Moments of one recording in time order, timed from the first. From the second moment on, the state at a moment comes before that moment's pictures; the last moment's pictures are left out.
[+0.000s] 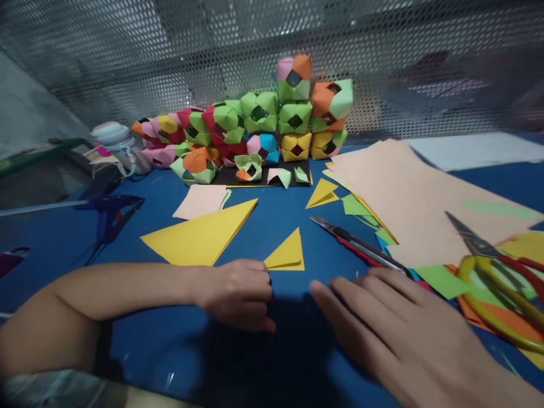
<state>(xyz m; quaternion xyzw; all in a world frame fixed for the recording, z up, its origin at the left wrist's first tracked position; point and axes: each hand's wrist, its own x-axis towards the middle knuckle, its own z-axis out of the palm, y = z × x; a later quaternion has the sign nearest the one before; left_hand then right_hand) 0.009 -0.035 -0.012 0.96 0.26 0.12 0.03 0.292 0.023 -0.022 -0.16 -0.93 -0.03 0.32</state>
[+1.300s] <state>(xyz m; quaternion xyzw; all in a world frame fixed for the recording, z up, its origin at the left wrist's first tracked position) 0.004 -0.030 -0.005 0.53 0.52 0.42 0.52 0.181 0.030 0.006 -0.39 -0.65 0.58 0.30</state>
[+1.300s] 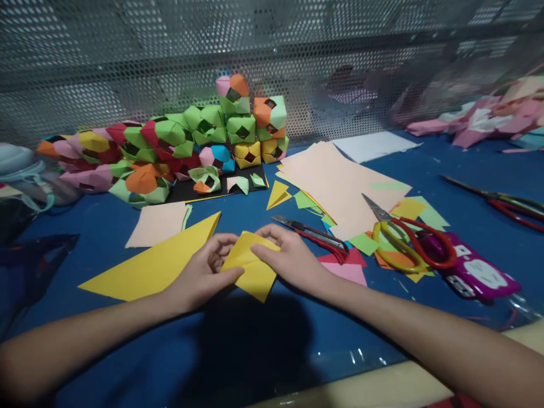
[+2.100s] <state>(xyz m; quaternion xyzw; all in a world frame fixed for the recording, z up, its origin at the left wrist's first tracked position) -0.016 0.000 -0.009 0.48 0.56 0.49 0.47 0.182 0.150 0.020 -0.55 -0.74 0.19 0.35</state>
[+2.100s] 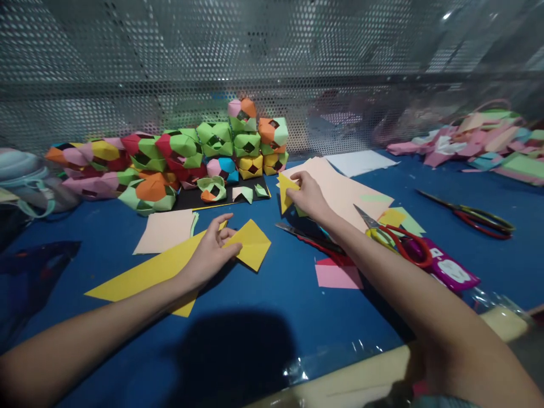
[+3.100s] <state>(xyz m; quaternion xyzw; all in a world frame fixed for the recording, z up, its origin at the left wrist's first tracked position) -0.018 0.007 -0.012 0.50 0.59 0.45 0.44 0.164 0.065 -0.022 -0.13 -0.93 -0.12 0.31</state>
